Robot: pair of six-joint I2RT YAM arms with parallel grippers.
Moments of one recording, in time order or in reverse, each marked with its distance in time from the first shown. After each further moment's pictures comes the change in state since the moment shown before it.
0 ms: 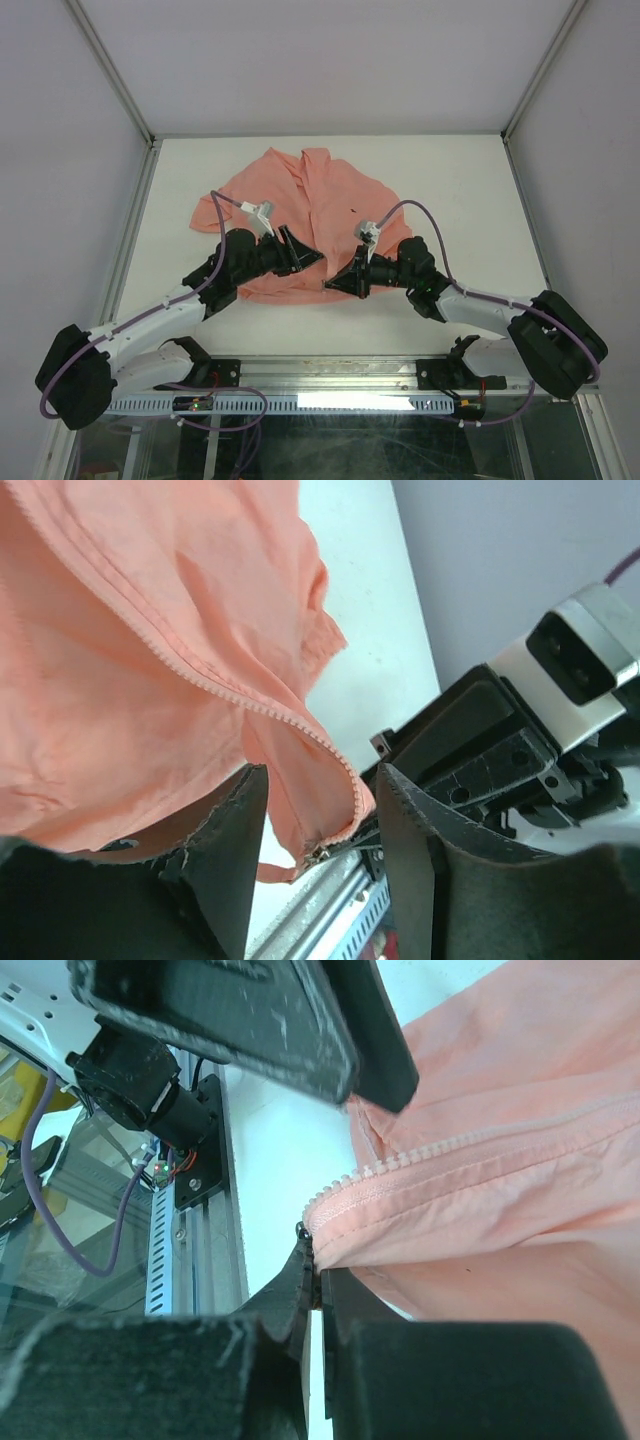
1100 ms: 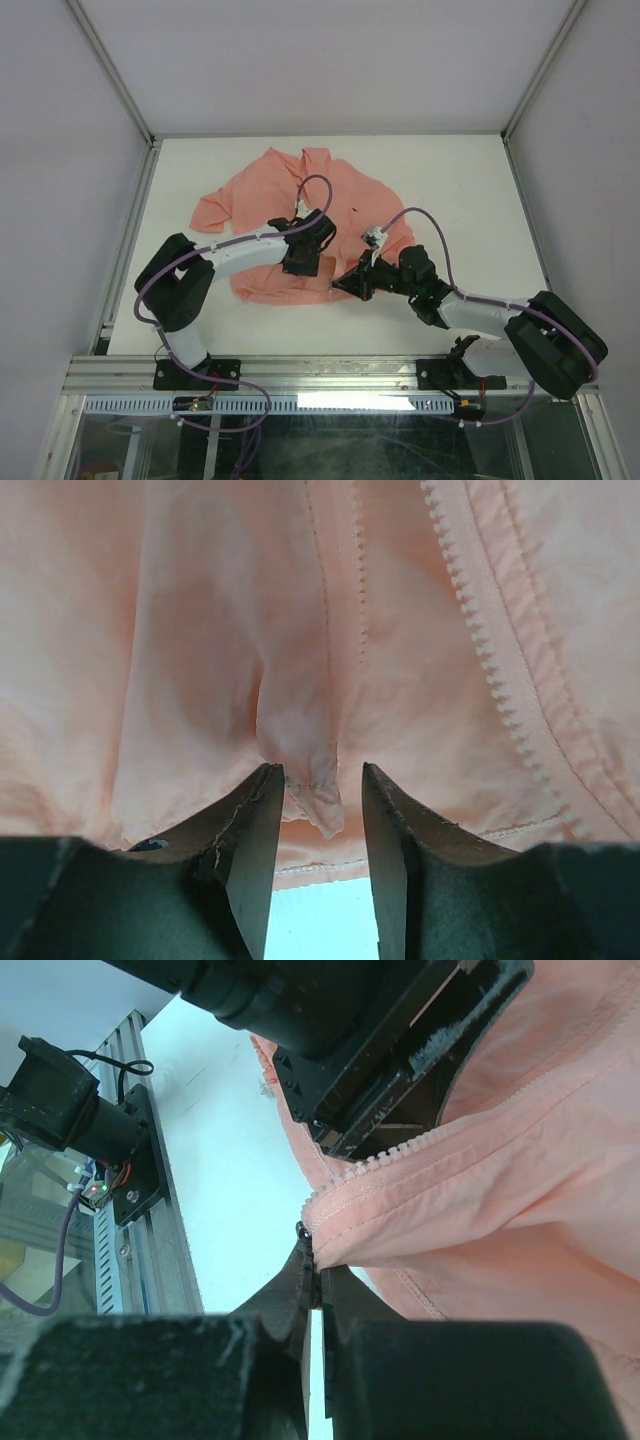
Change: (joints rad) left arm -0.116 0.695 0.617 -0.874 -0.454 0.279; right arm -0.002 0.003 -0.076 -0.004 0.169 0.018
